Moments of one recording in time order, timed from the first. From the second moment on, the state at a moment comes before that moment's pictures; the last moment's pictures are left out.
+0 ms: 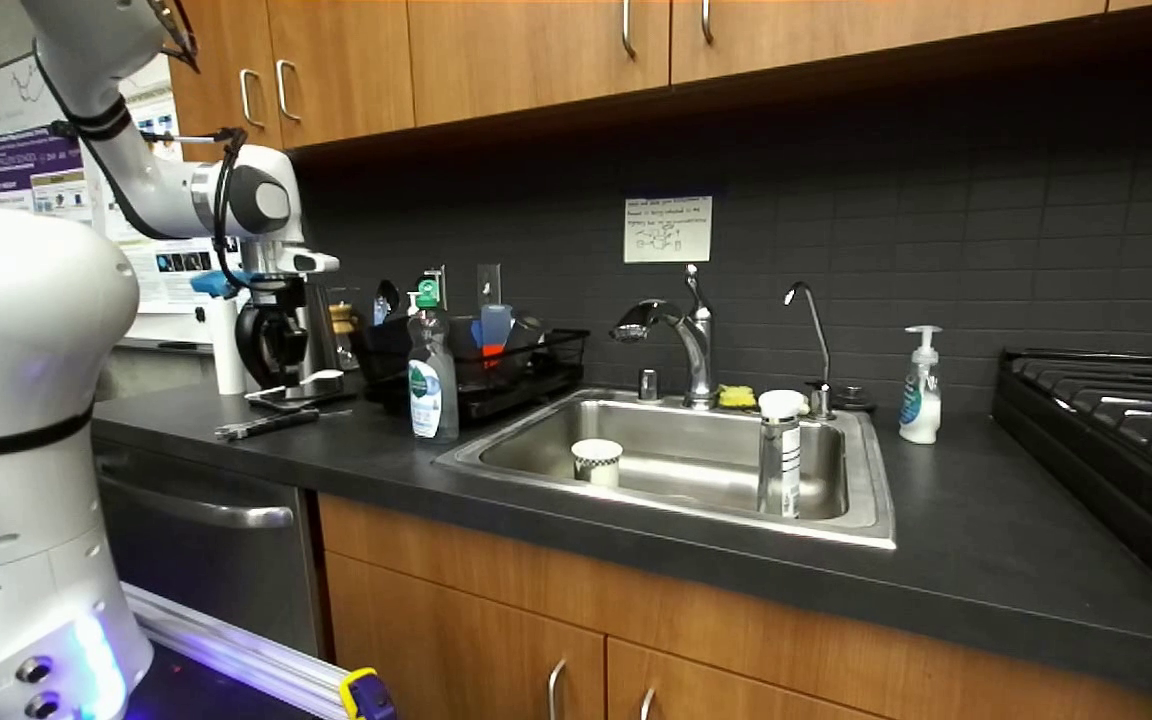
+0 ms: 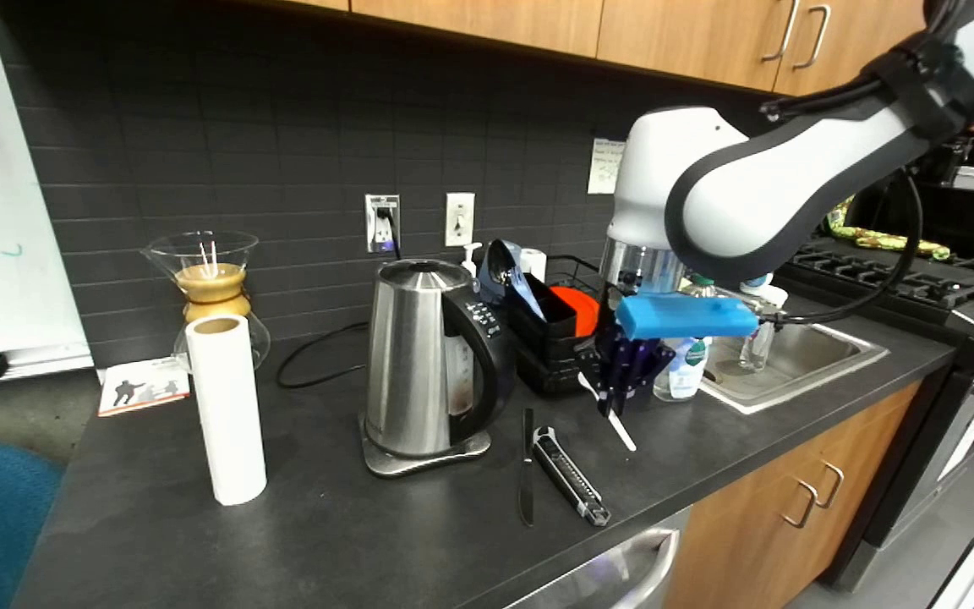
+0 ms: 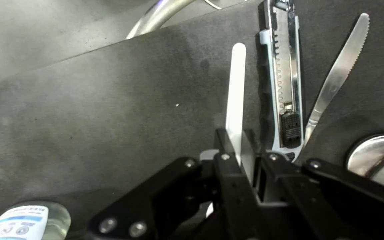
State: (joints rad) arm 0.19 -0.19 0.23 -2.55 0.06 2.40 0.72
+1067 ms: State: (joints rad) arm 0.09 -0.34 0.23 -2.51 -0.12 2.49 0.60
